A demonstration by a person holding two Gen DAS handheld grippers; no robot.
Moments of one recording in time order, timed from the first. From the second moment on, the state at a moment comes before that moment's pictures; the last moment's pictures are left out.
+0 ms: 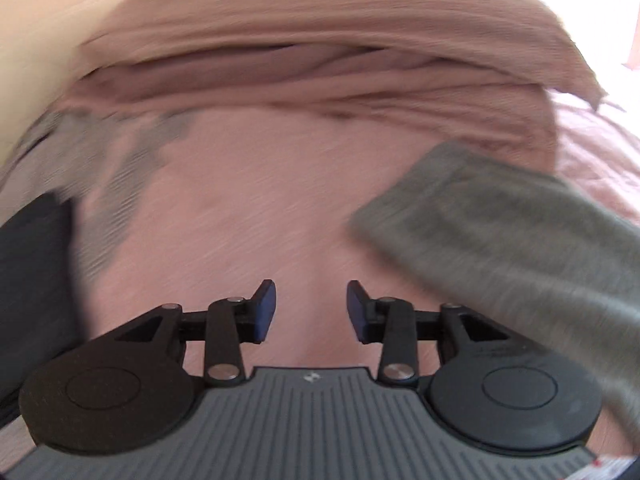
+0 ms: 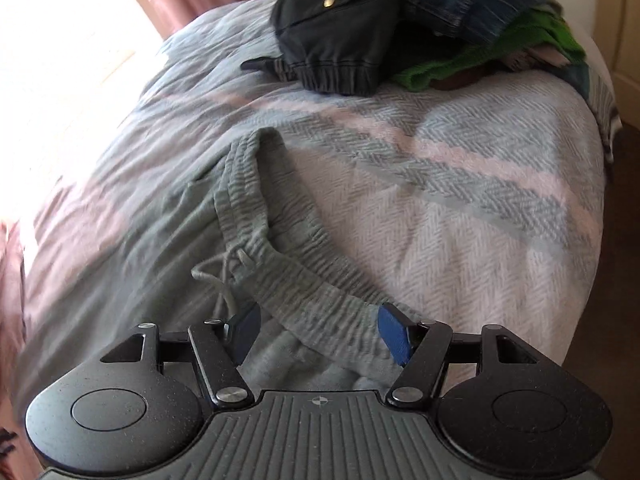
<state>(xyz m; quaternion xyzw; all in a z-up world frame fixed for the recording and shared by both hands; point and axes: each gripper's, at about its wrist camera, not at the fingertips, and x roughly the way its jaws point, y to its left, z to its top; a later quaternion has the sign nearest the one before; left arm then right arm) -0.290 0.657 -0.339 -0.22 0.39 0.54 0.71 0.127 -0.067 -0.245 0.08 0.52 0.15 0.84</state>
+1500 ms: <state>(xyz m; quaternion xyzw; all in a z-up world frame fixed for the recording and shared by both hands) -0.499 0.451 -0.314 -0.18 0.44 0.55 0.69 0.056 -0.069 -0.264 -0.06 0.49 0.18 0.85</state>
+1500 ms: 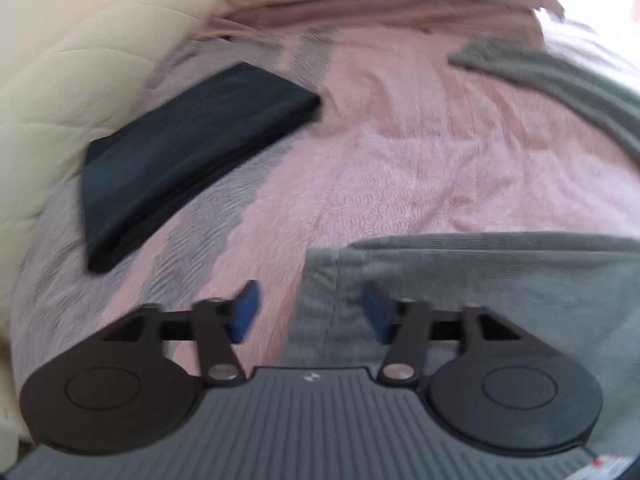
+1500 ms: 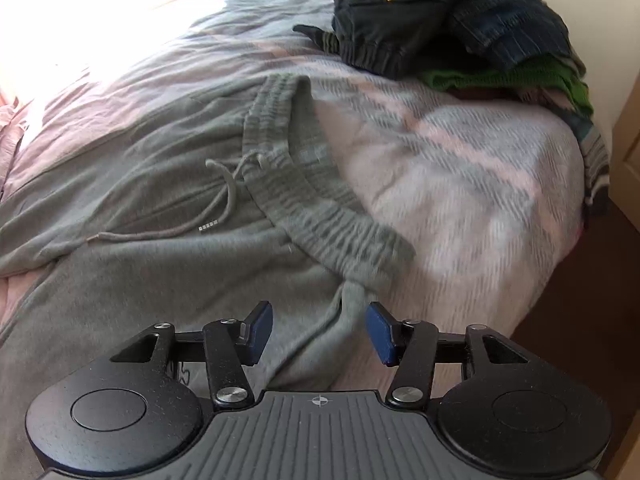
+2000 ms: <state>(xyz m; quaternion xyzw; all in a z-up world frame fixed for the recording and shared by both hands) -0.492 0.478 -0.317 -0.13 0.48 0.52 0.69 -0.011 -0.003 -0.258 -0.12 0.46 0.21 0.85</state>
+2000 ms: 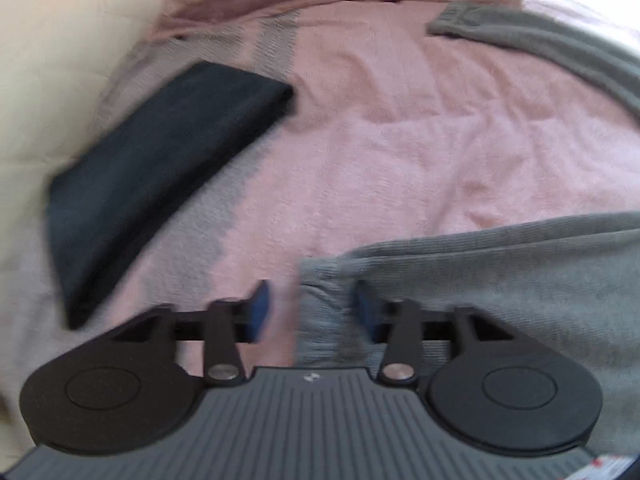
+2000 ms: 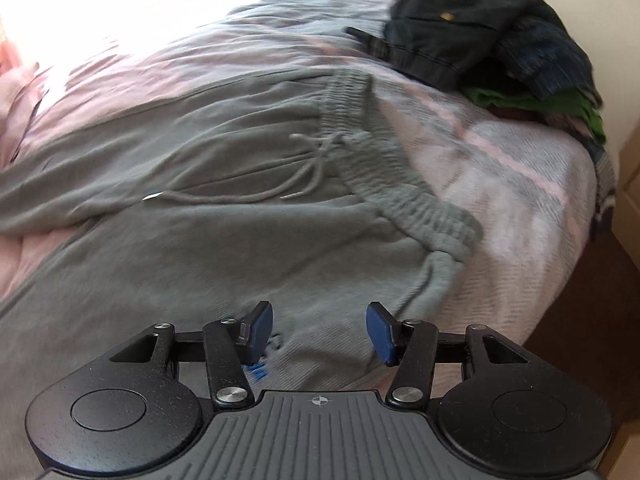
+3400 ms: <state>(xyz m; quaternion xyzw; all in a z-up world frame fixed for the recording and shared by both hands) -0.430 0.085 -0.081 -0.19 0.46 0.44 0.75 -0.119 -0.133 -0.081 -0.16 0.48 0.47 0.73</state>
